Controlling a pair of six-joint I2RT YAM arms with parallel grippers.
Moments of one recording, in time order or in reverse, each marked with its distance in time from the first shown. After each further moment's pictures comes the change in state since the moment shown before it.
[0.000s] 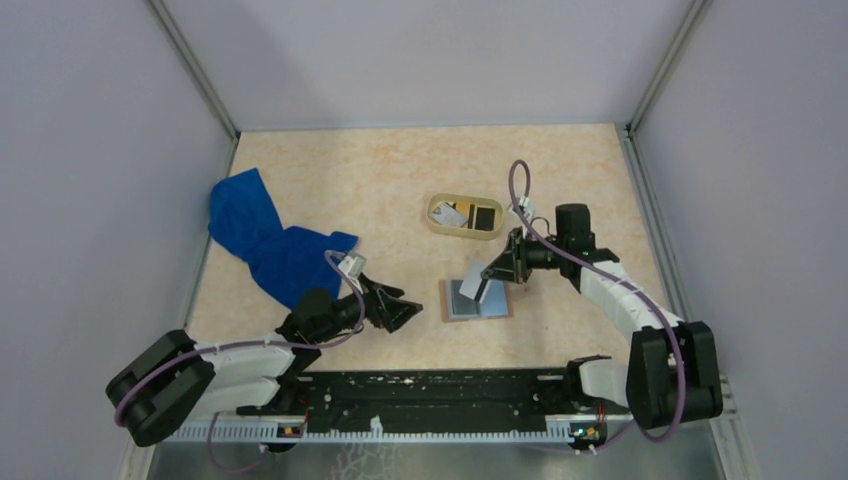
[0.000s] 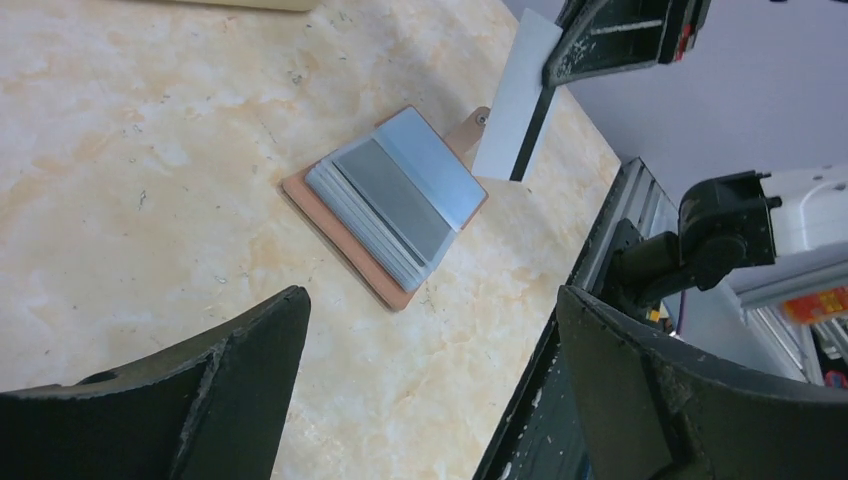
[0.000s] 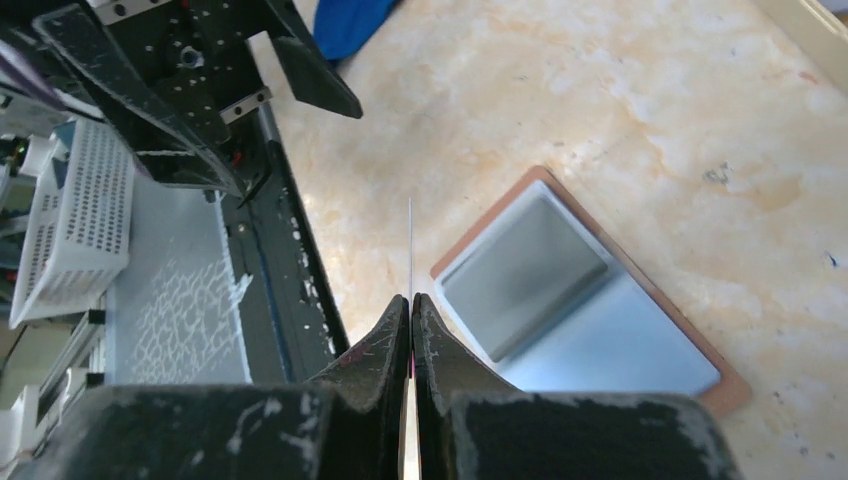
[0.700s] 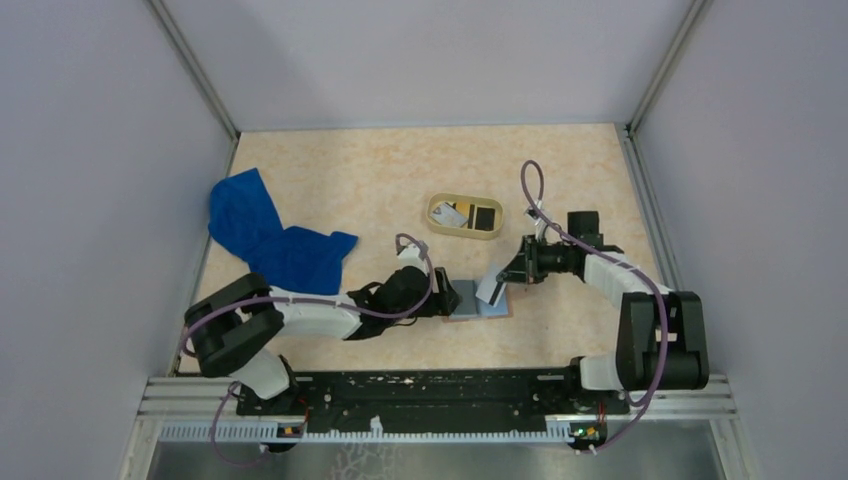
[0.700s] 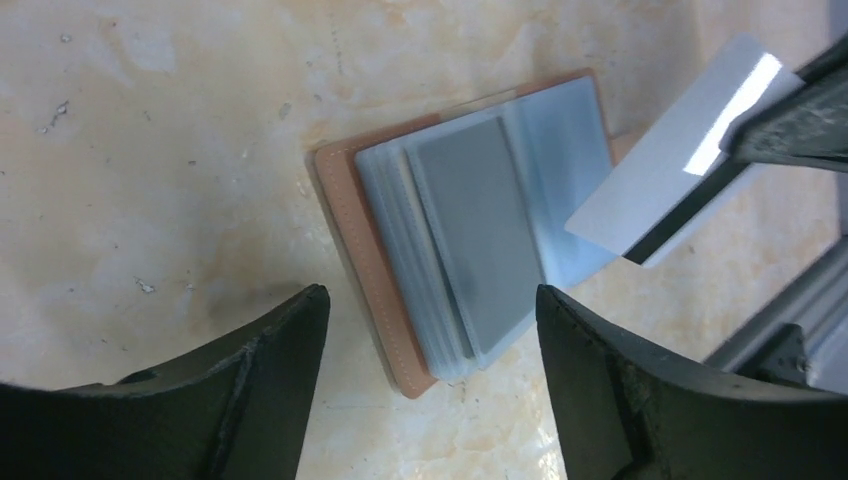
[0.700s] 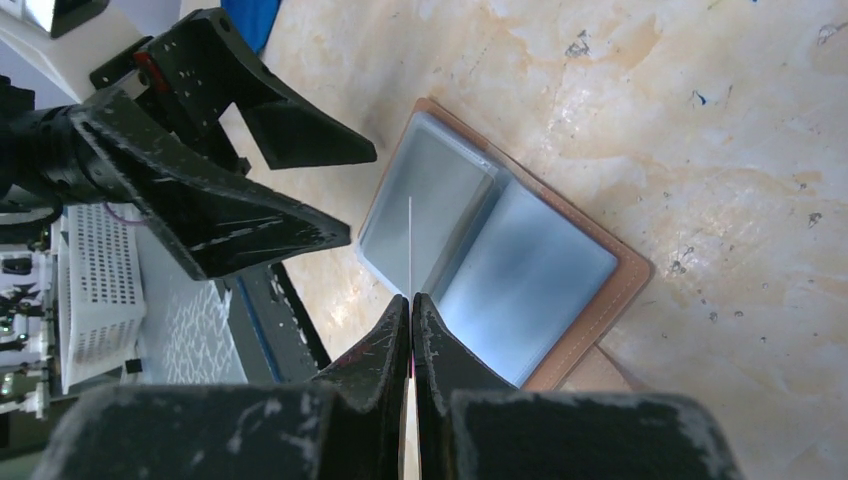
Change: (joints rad) left arm -0.259 0.472 0.521 -0.537 -0.447 -0.268; right arm -0.158 0.141 -0.022 -0.086 0.068 -0.026
